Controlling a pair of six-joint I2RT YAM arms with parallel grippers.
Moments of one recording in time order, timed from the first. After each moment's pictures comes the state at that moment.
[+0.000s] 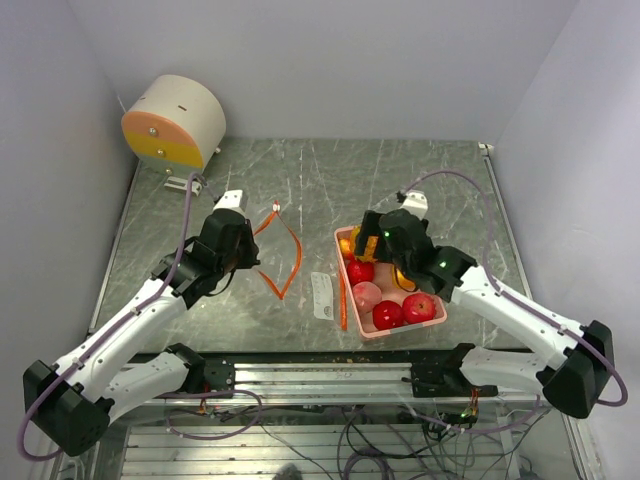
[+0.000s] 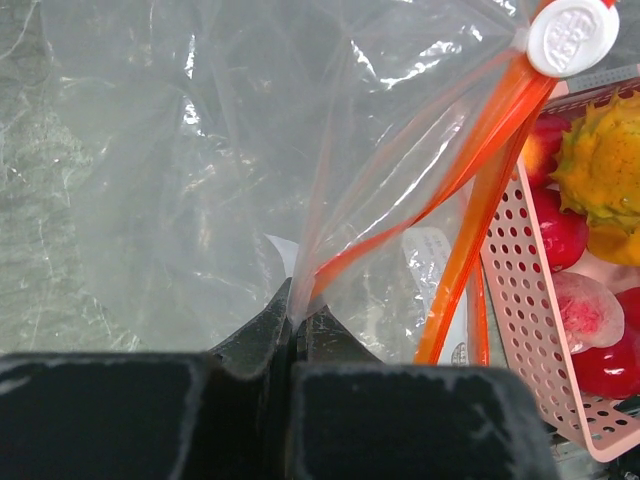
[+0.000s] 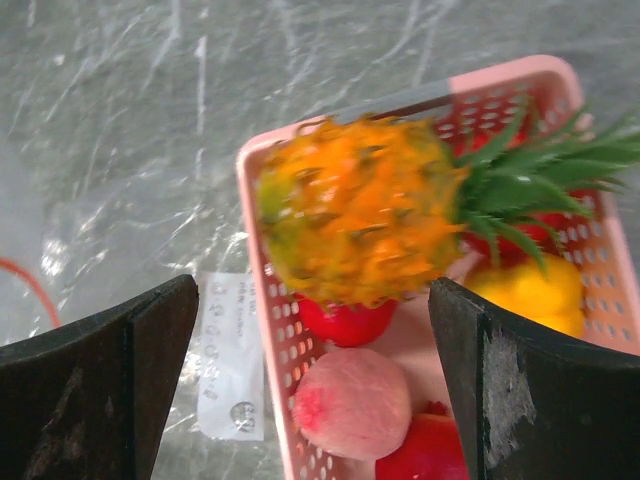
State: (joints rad) left arm -0.60 0.96 0.85 -0.53 -0.24 -0.54; right arm 0.81 1.14 0.92 -0.41 0.50 0.64
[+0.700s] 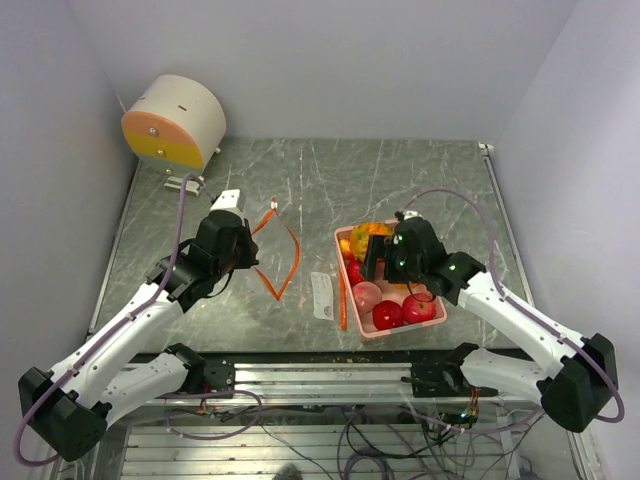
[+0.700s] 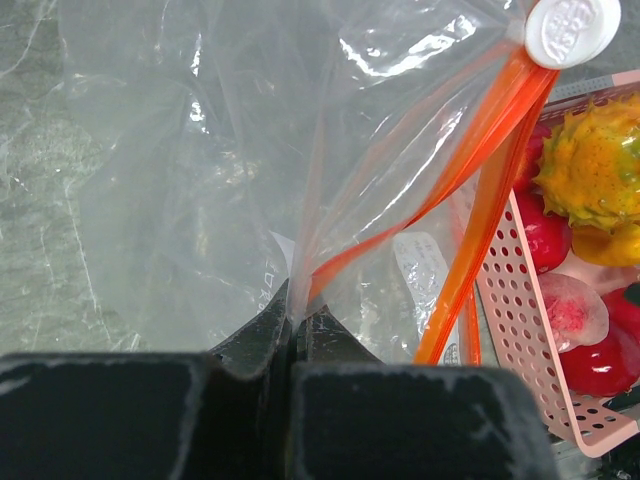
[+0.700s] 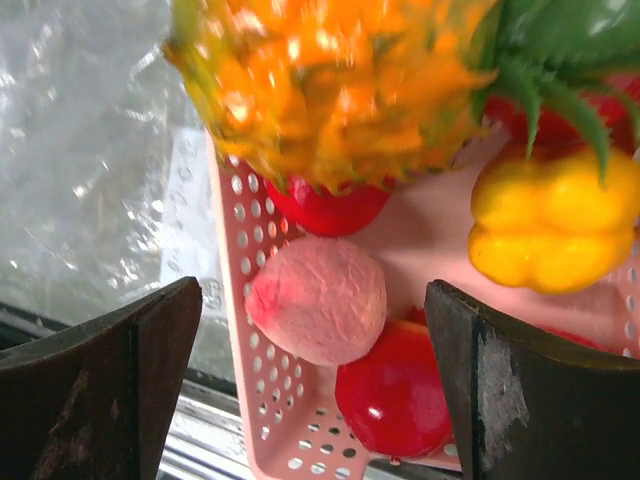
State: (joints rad) left arm -0.61 0.93 0.85 -0.52 -0.24 -0.53; right arm 0.64 1.08 0.83 -0.55 0.10 0.59
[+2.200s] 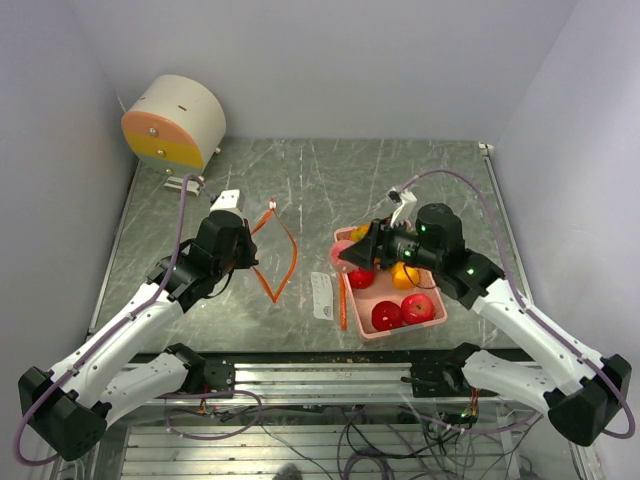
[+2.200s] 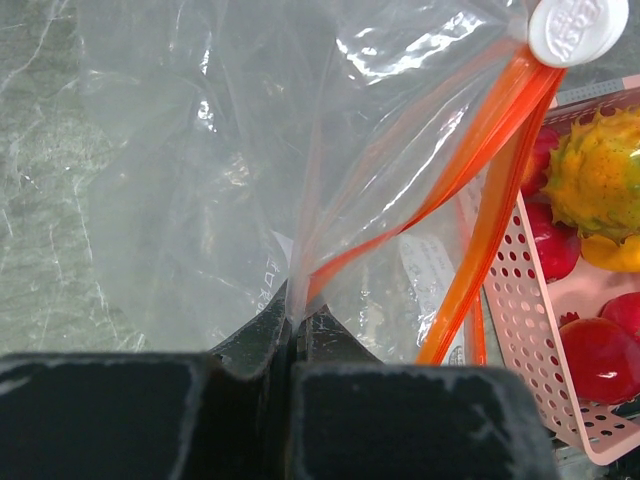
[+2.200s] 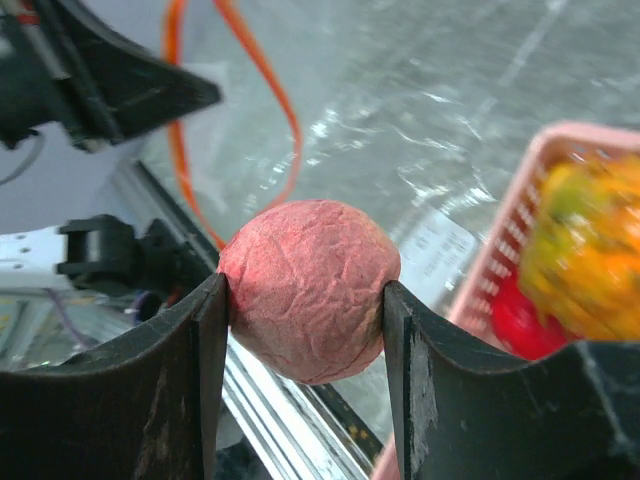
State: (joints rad) left arm -0.61 0.93 0.85 -0.53 -0.26 -0.53; right arm 0.64 0.96 0.88 -0.35 -0.27 0.46
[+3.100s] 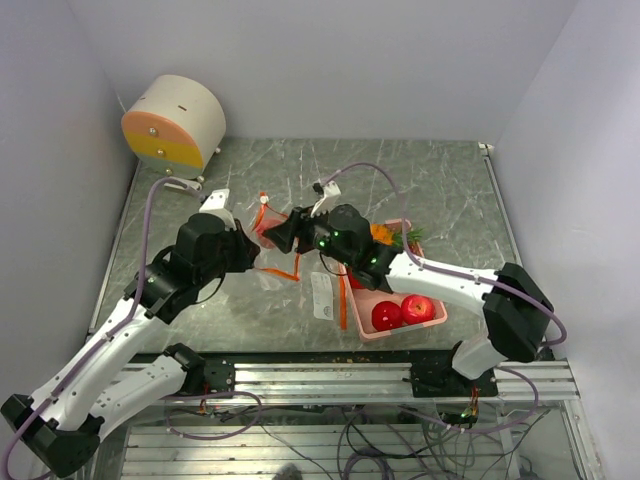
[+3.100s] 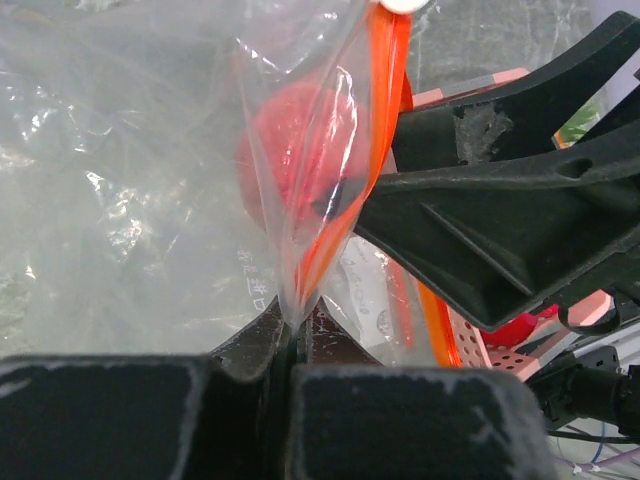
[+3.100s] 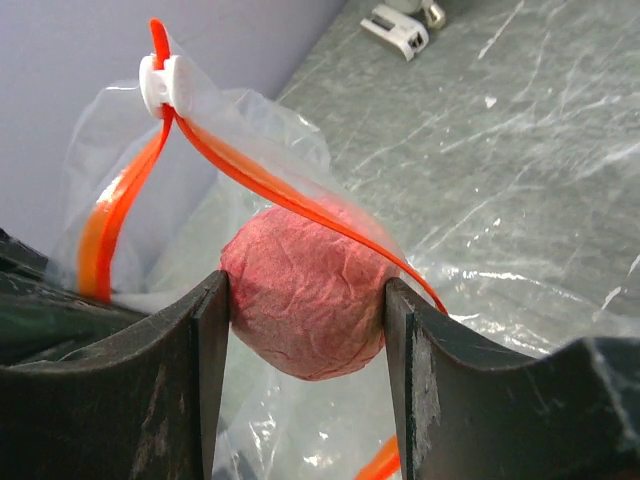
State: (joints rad) left arm -0.61 0.82 0.90 -0.59 -0.13 -0.57; right arm 0.94 1.55 0.99 0.39 0.03 0.57
